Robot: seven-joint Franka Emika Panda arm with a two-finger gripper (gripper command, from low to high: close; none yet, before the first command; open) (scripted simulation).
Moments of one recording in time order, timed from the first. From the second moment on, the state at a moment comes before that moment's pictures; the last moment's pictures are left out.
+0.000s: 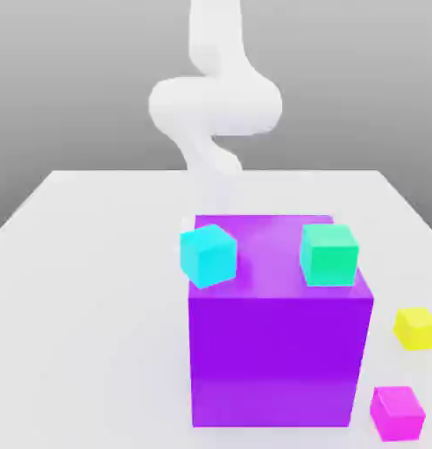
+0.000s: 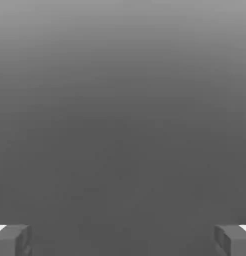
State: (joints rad) arm 0.07 -0.71 0.01 -2.33 0.01 2.34 0.72
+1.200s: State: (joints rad) arm 0.70 0.39 0.13 -2.54 -0.23 2.92 0.15
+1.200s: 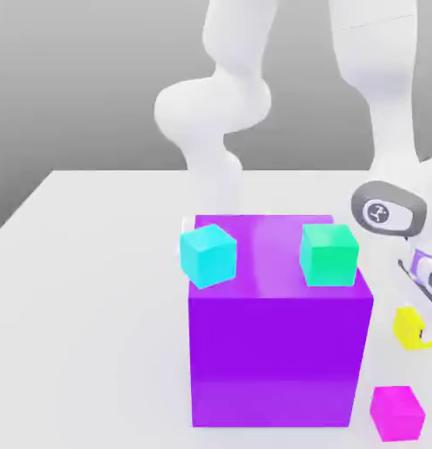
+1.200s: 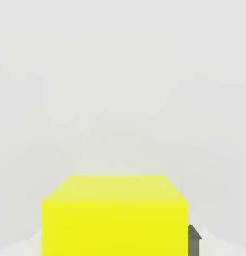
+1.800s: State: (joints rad) arm 0.45 -0.16 0.10 -2.44 0.01 2.29 0.09
